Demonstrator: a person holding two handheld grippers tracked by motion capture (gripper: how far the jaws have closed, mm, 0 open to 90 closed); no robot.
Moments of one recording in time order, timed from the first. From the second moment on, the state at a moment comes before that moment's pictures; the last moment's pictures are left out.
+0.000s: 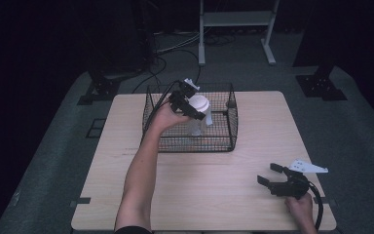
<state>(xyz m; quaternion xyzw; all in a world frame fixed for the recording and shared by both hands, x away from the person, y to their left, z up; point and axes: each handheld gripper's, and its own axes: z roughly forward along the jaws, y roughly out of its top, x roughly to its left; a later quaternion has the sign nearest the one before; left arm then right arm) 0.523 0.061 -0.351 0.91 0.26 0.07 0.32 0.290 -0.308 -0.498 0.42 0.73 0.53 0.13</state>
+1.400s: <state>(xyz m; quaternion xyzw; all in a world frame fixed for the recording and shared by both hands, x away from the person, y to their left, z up) 0.506 0.084 -0.320 0.89 0.26 0.10 0.35 0.289 -0.308 -0.498 0.41 0.73 0.53 0.12</state>
